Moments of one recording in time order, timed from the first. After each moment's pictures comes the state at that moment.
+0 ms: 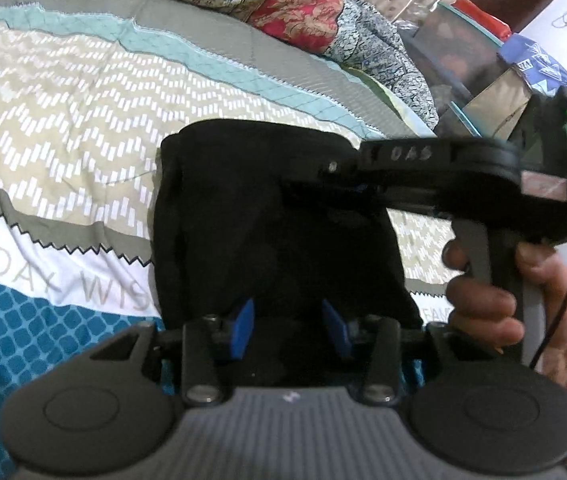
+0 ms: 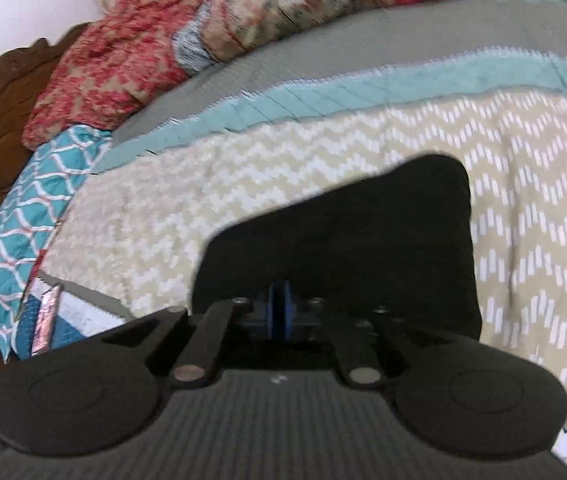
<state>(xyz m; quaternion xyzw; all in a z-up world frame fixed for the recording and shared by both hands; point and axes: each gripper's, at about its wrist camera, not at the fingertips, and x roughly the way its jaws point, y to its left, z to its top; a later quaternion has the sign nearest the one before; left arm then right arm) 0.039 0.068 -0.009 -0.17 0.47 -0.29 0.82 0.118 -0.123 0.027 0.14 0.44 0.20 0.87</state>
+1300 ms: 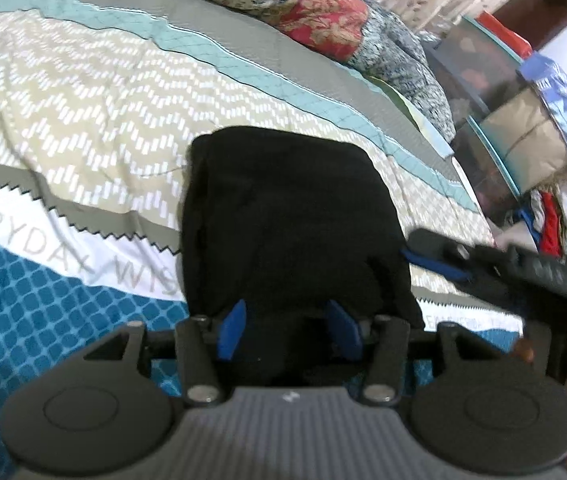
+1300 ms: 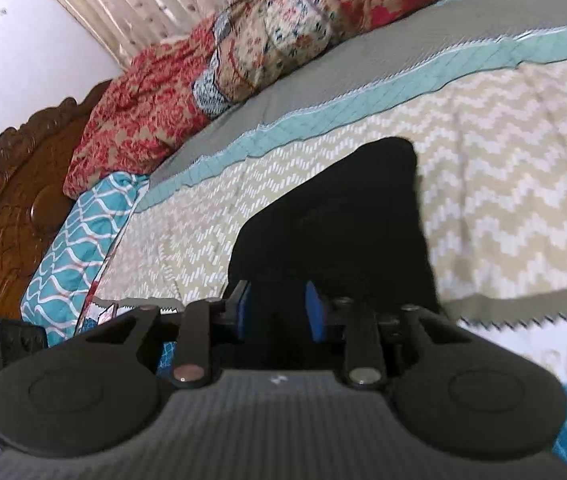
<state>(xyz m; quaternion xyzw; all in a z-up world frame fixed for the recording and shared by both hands) 0.034 0.089 0.000 -0.20 0.49 -0.25 0.81 0.055 -0.174 0.033 0.24 0.40 0.19 0.87</state>
